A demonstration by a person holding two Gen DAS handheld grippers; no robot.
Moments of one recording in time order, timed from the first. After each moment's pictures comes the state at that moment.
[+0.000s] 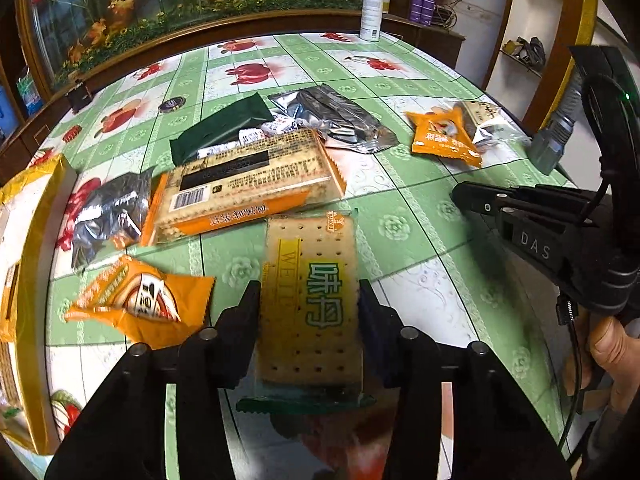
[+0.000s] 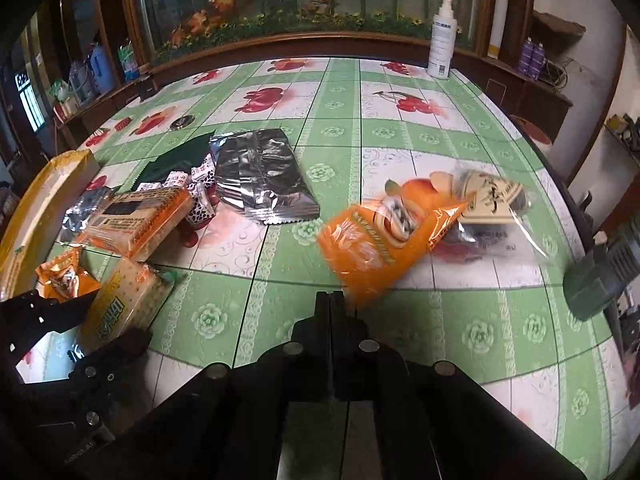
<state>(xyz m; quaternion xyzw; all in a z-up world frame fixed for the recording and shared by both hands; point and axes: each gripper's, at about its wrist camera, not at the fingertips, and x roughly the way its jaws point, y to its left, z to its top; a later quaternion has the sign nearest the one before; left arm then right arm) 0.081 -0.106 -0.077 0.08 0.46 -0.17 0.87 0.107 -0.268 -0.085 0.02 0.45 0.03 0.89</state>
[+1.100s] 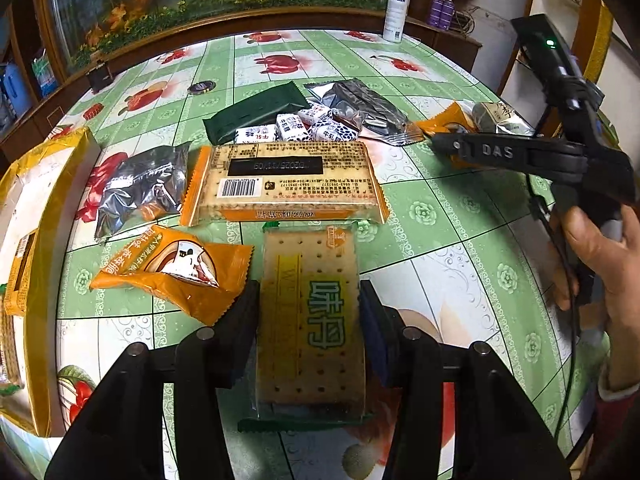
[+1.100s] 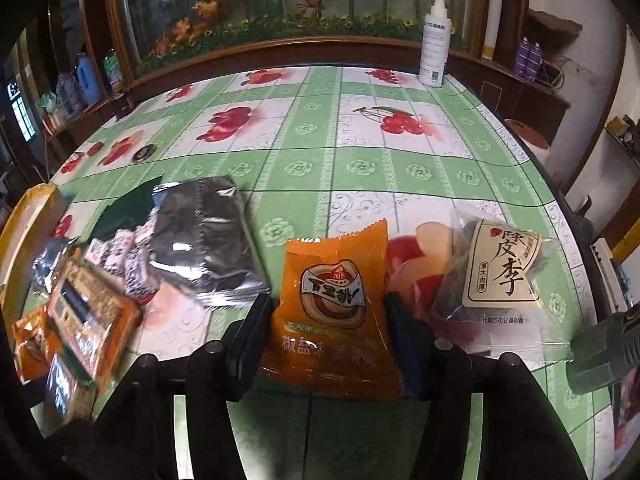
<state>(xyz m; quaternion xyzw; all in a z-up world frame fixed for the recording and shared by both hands) 0.079 -0.084 -0.079 0.07 0.46 -0.14 0.87 0.166 -0.287 -0.084 0.02 0.44 0.02 0.90</state>
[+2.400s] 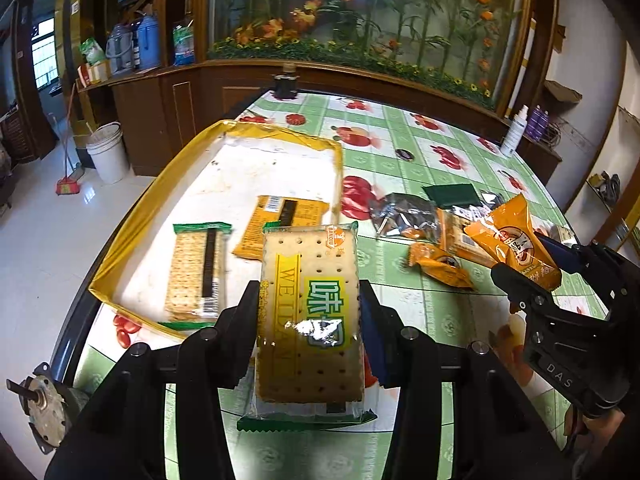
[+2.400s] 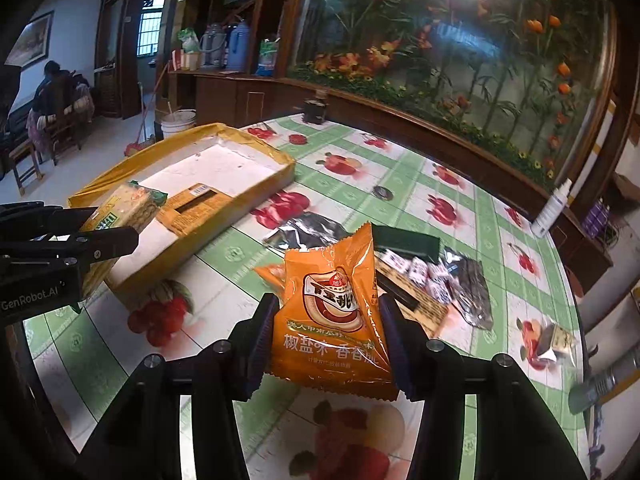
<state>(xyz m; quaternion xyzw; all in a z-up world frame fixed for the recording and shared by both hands) 0.019 0.116 -0.019 -0.06 0.38 0.02 0.92 0.036 -0.053 -0.012 -0.18 0.32 0.17 0.91</state>
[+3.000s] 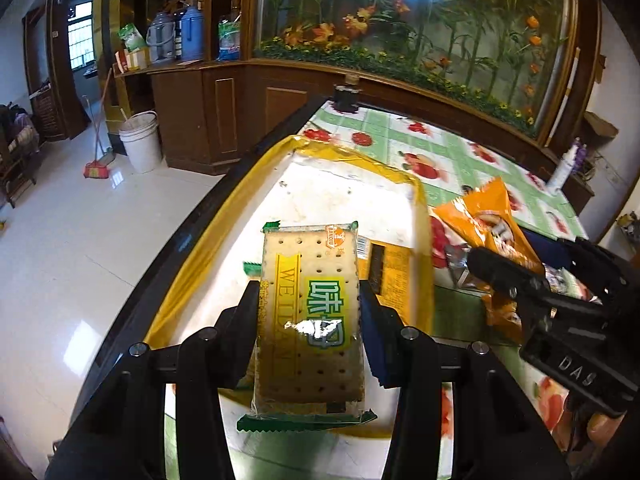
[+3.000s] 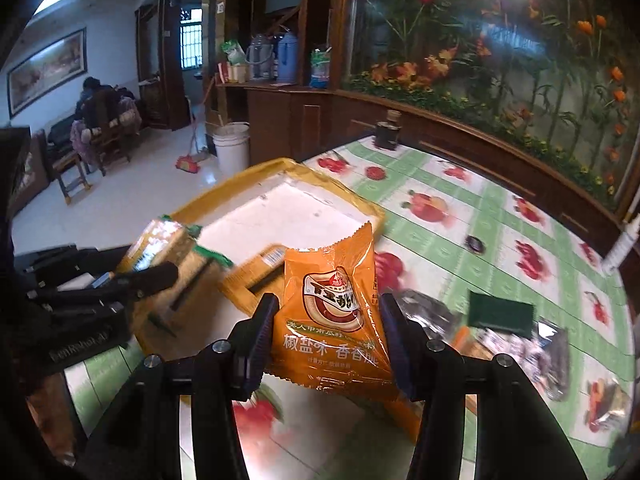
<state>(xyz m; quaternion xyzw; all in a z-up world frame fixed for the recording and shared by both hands) 0.058 0.180 -0.020 -0.08 0.38 0.09 0.92 0.099 0.034 0.001 -0.11 0.33 0.29 0.89</state>
